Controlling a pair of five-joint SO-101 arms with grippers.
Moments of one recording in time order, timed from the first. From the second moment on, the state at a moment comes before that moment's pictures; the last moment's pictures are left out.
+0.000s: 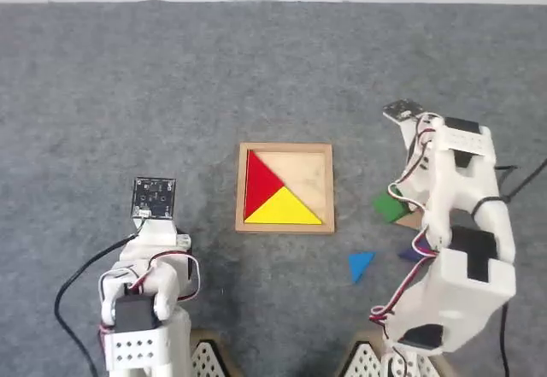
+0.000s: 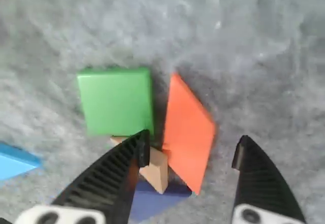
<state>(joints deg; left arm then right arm) -11.9 -103.0 97.2 72.0 -1.7 9.8 13.9 16.2 71.3 39.4</state>
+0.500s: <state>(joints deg) -11.9 -103.0 97.2 72.0 -1.7 10.7 19.4 12.8 65.8 36.2</state>
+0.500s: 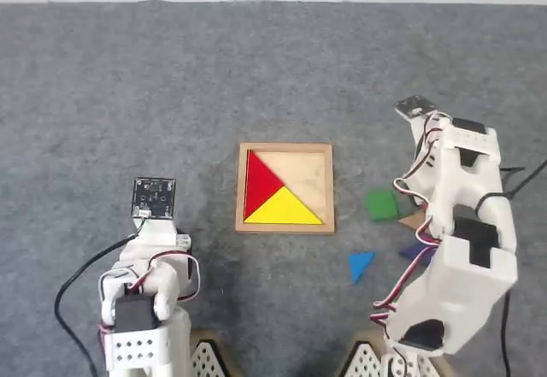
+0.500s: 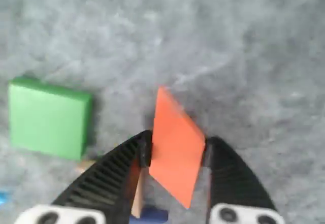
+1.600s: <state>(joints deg) -11.9 -103.0 97.2 72.0 -1.7 -25.9 1.9 7.0 73.8 18.6</state>
